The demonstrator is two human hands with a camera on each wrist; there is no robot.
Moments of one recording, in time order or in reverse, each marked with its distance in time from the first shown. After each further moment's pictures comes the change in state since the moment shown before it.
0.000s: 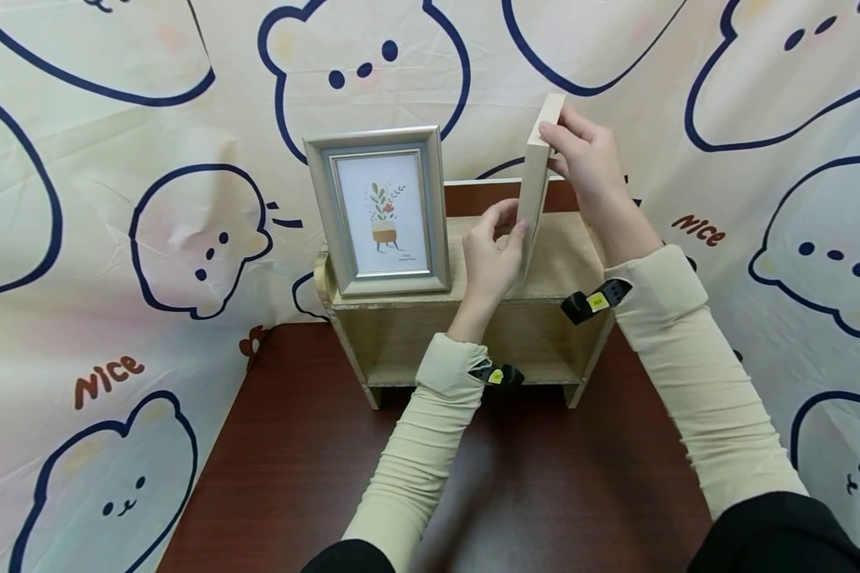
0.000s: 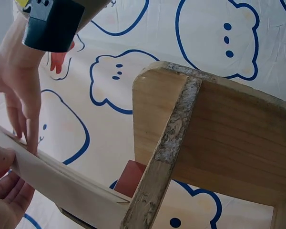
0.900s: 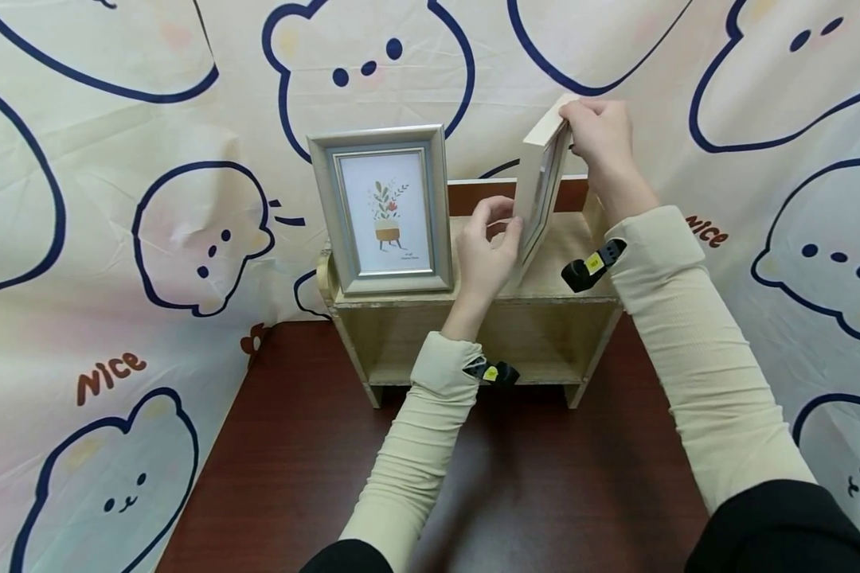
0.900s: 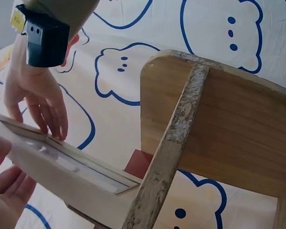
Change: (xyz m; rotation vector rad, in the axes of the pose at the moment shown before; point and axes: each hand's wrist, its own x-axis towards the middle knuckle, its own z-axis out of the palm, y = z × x) left_hand 0.004 -0.022 -0.005 -0.071 0.015 0.055; right_hand 0.037 -0.011 -0.004 -0.358 0.322 0.112
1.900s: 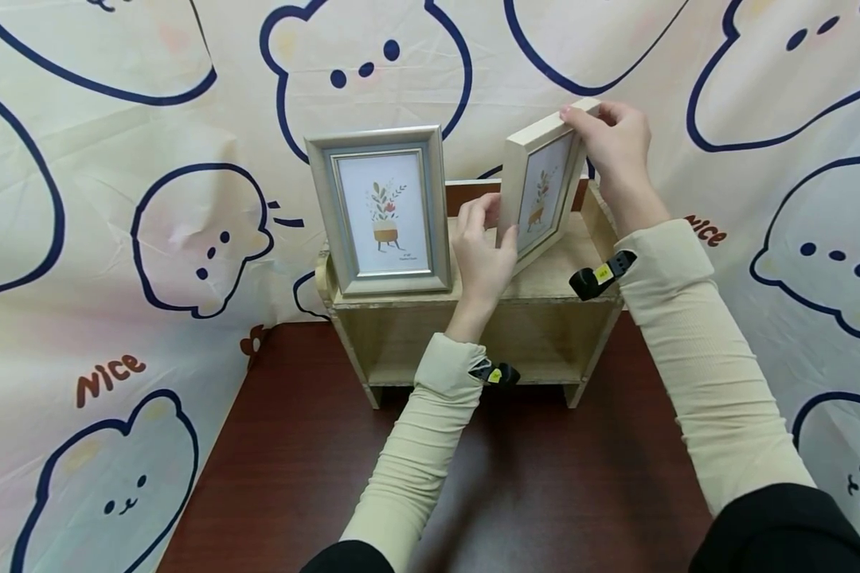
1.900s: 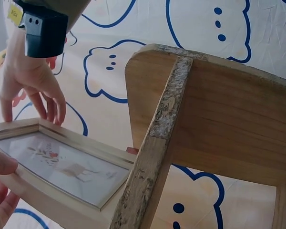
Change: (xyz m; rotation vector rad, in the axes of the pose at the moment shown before) left_hand -0.002 0.001 0.004 0.268 0.176 0.127; right_hand -0.005 0.010 -0.015 -0.012 0.032 -0.011
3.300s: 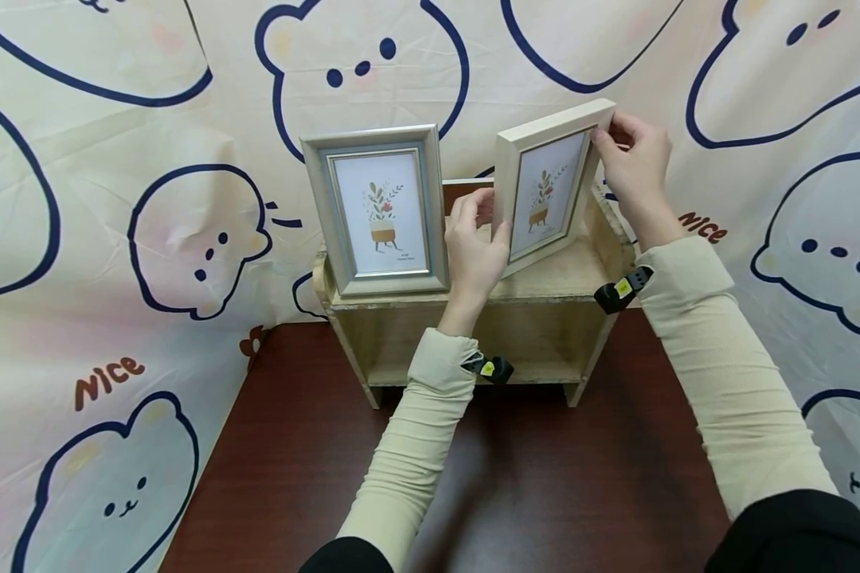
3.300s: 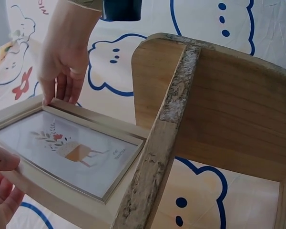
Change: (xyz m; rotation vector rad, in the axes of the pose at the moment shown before) left_hand 0.007 -0.005 -0.005 -0.066 -0.076 -0.093; right_hand 0.015 0.040 -0.027 -0.103 0.023 -0.296
